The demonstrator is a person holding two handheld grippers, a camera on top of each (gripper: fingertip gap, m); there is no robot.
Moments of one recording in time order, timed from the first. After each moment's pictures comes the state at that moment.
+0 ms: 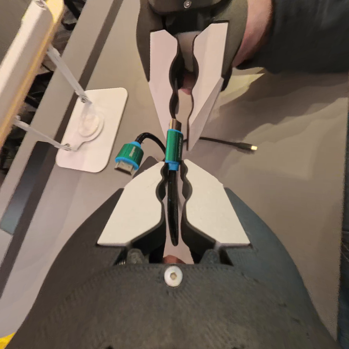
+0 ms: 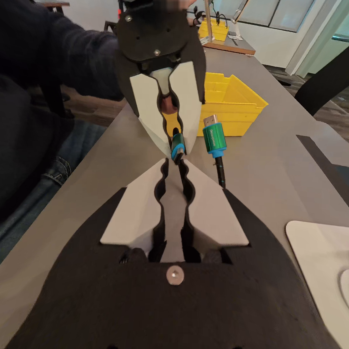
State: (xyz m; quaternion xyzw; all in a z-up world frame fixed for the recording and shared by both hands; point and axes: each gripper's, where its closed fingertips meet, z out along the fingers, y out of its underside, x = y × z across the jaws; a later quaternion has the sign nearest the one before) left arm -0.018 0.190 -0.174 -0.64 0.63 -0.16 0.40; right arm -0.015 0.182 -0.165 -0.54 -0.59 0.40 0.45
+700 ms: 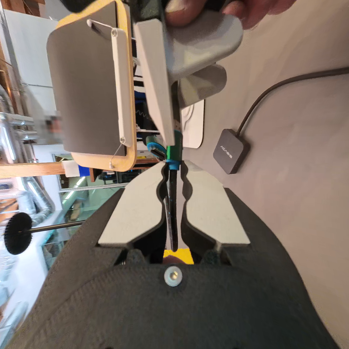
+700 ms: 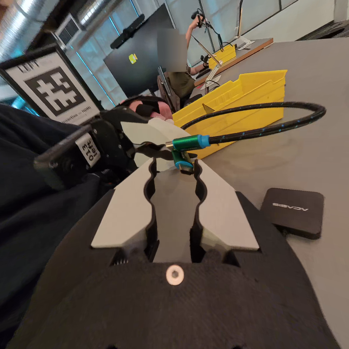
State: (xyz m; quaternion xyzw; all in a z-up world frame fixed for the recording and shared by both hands) left arm -0.026 0.225 -0.163 -0.48 0.65 0.29 0.51; right arm -0.019 0.198 -0.155 -0.59 -0.40 0.62 0.32
